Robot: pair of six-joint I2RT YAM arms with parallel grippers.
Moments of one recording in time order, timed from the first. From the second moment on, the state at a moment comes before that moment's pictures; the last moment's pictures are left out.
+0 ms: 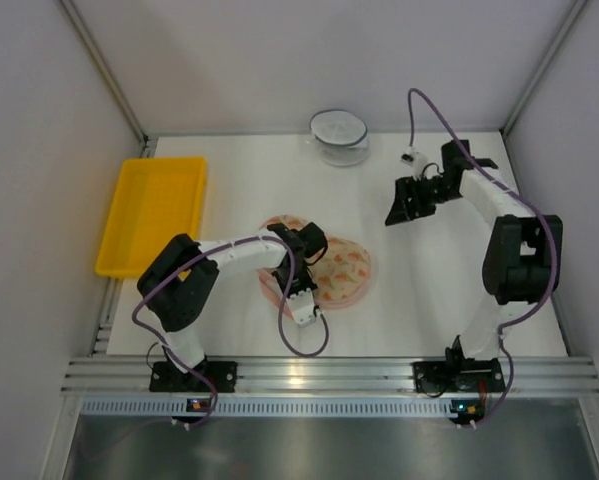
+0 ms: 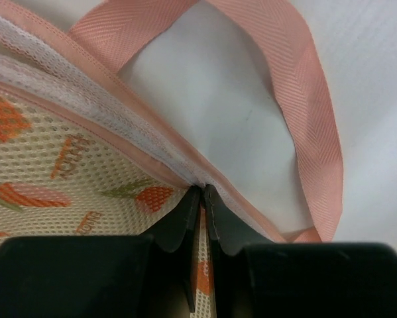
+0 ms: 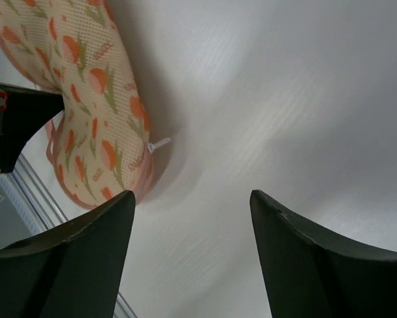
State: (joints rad) left arm -0.83 1.80 1.15 -0.88 0.16 1.88; right arm 0.00 1.78 1.38 -0.83 -0.76 -0.32
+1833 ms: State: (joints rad) left arm -0.80 1.49 1.06 -0.68 0.15 1.92; right arm 0.24 2.00 1.24 -0.26 -0.87 0.19
